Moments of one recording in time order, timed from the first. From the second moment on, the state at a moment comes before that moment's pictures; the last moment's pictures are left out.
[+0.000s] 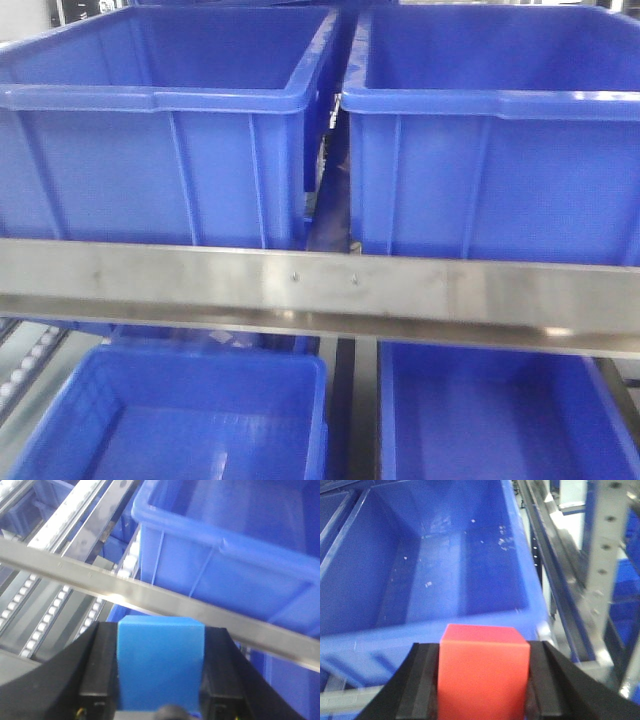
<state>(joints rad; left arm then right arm) -0.16 0.57 -0.58 0.24 0.58 -0.51 -0.05 0.51 -0.65 0.01 0.48 0.25</state>
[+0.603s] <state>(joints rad) -0.16 0.57 -0.58 0.24 0.58 -0.51 -0.05 0.51 -0.65 0.01 0.48 0.25</state>
